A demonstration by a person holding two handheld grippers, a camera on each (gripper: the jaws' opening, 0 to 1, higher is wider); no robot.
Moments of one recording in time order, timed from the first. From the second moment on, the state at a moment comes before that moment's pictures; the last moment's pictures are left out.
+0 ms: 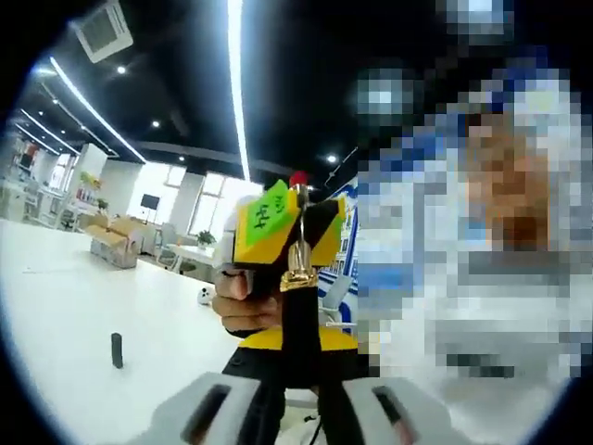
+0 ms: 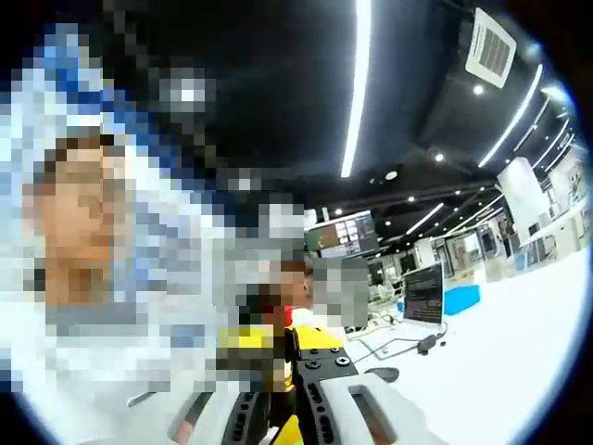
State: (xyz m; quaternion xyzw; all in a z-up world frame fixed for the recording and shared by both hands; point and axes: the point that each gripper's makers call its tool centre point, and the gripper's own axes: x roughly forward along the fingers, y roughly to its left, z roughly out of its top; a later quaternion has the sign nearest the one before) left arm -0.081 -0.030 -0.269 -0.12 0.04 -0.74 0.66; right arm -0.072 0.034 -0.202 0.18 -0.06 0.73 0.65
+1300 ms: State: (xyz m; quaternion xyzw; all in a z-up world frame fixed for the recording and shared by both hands) left arm 0.016 -0.007 -0.291 0.14 -0.07 -0.42 0.89; right arm -0.010 0.035 -0.217 0.05 -0.12 0.56 0.82
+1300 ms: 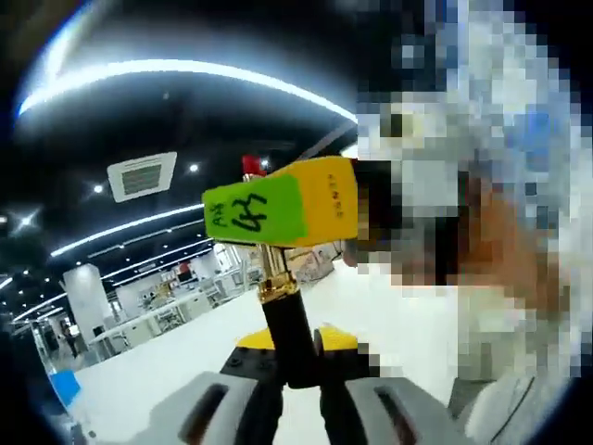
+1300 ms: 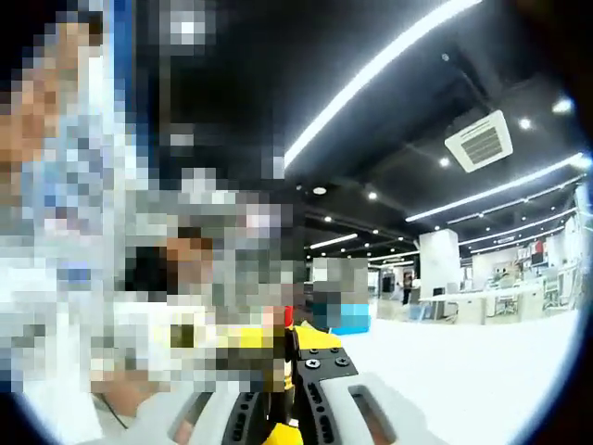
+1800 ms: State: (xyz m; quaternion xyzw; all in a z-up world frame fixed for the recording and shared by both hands) left arm -0.050 -0.034 -0.294 -0.03 0.03 -0.67 0.74; right arm -0.046 0.034 -0.217 0.11 -0.06 0.69 0.72
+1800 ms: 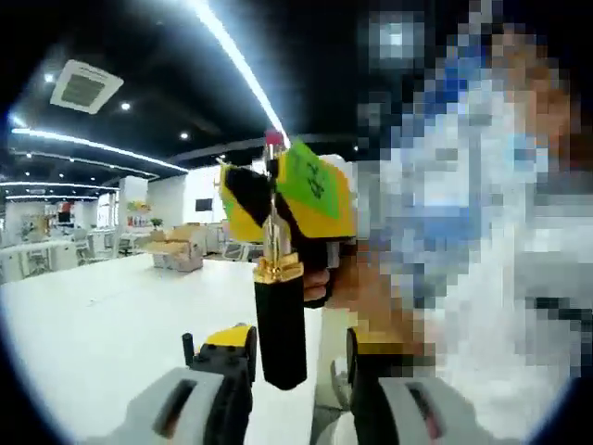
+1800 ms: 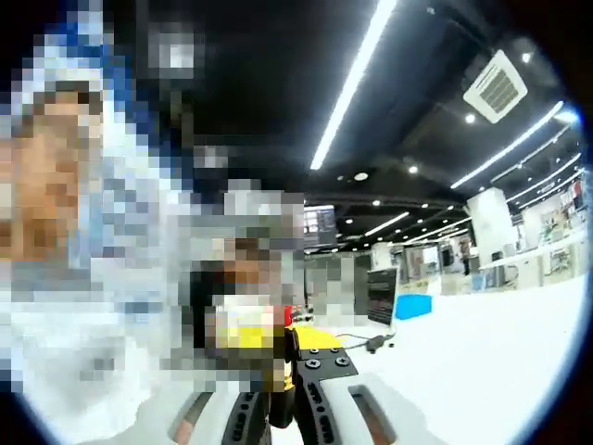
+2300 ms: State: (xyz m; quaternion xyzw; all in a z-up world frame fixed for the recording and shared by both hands) left arm -0.084 -0.035 -0.278 -0.13 0.06 -0.75 0.65; right arm -0.077 0.031 -0.207 0.16 -0.05 0.75 0.64
